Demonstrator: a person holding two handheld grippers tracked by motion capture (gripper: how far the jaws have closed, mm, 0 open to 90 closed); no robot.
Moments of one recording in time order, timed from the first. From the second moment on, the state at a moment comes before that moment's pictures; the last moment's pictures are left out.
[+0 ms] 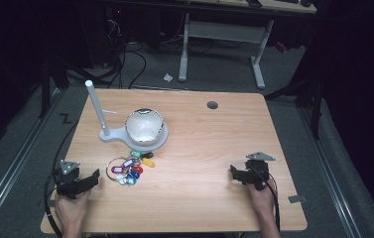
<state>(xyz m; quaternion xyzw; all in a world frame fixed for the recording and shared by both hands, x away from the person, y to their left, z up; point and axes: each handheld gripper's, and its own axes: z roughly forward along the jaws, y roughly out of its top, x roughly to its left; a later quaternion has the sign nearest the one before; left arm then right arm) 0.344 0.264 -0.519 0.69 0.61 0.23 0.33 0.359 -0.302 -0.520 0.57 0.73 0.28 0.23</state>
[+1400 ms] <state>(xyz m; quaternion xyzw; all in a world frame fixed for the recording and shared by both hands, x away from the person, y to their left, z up) 0.347 0.186 -0.480 0.77 0.50 0.17 0.37 0.359 -0.302 -0.520 0.58 0.73 0.28 0.23</state>
